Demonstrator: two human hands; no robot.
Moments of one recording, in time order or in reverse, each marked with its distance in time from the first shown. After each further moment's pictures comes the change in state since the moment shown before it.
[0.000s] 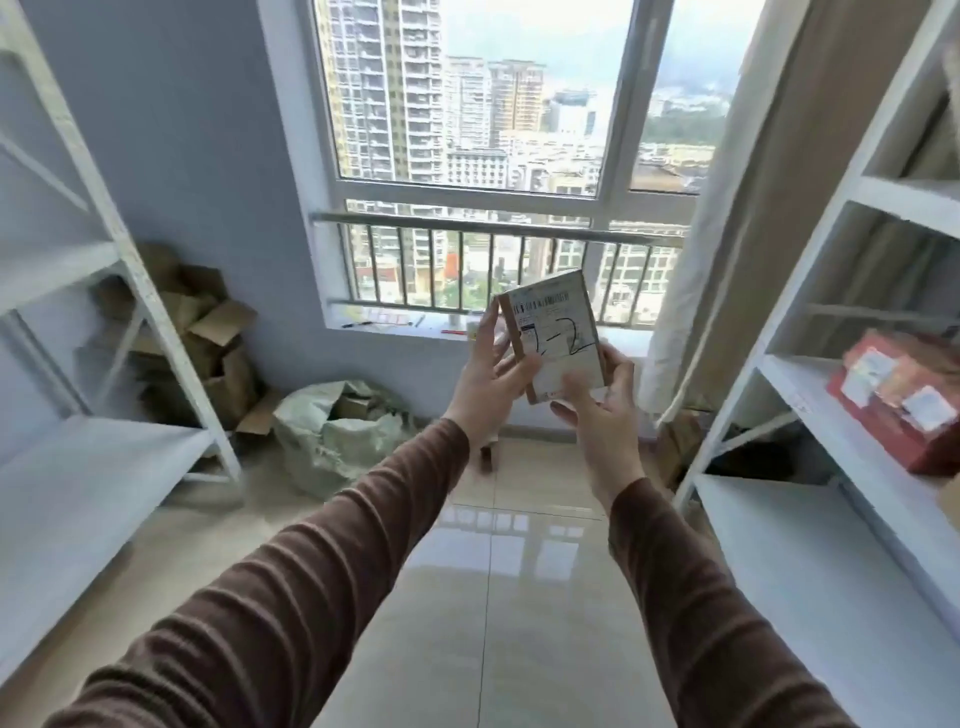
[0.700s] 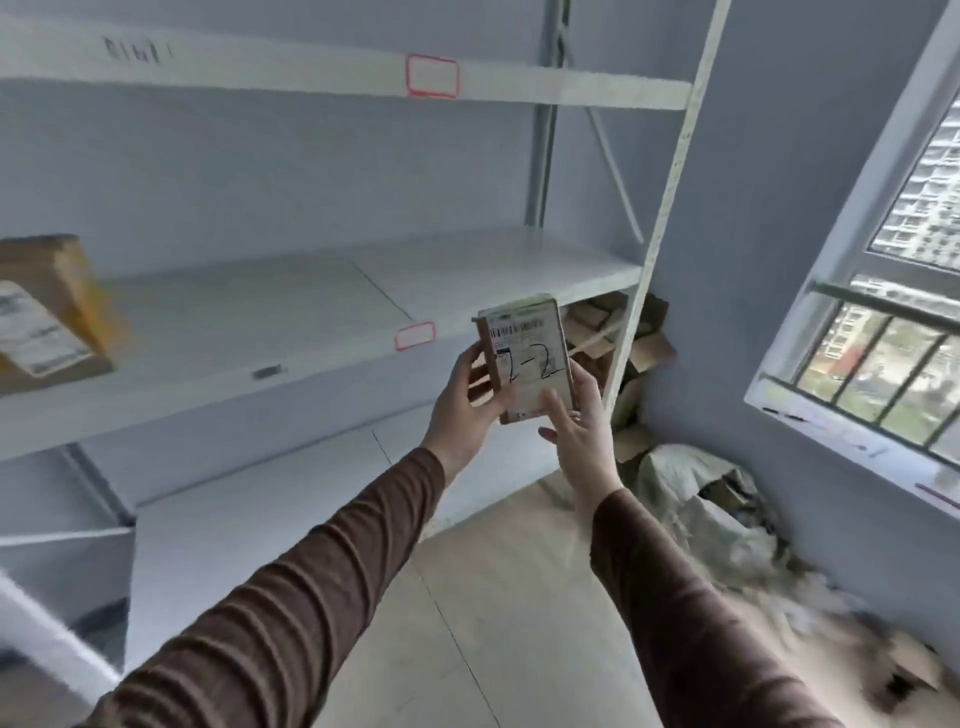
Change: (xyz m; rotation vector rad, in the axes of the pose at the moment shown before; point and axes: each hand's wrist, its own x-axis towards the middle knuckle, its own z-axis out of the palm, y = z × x) left_hand -0.263 0.092 -0.544 0.422 0.970 0.002; right_hand -0.169 0.071 0.586 0.089 -0.914 0.059
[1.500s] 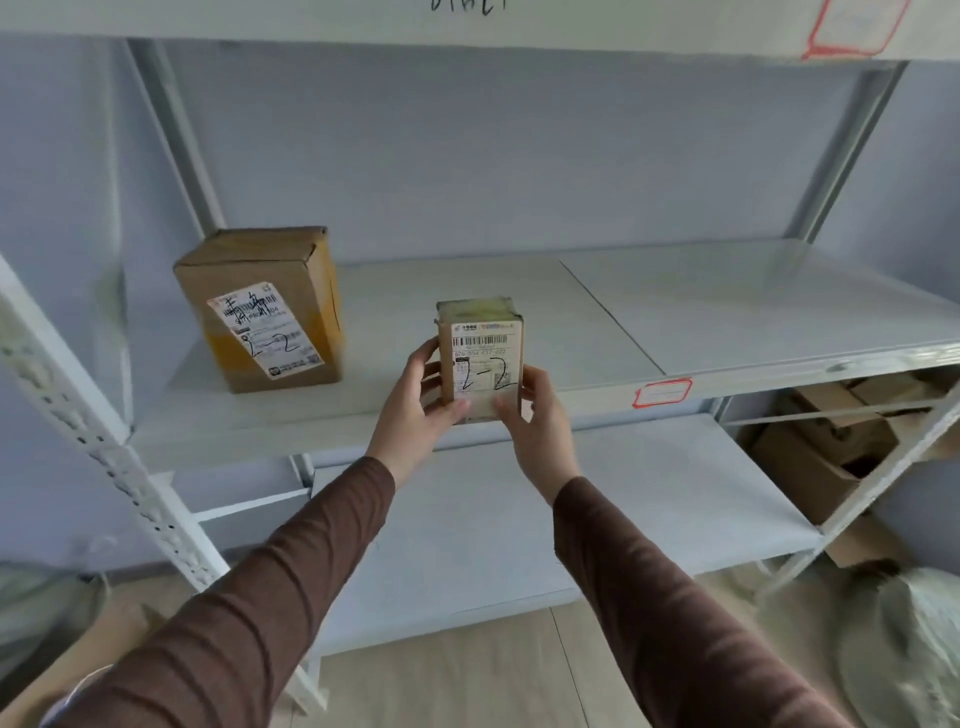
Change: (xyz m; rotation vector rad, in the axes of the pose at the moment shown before) left_hand 0.064 -0.068 -0.351 0.314 0.396 -0.055; right_hand 0.105 0.058 0.376 -0.127 -0.416 -0.151
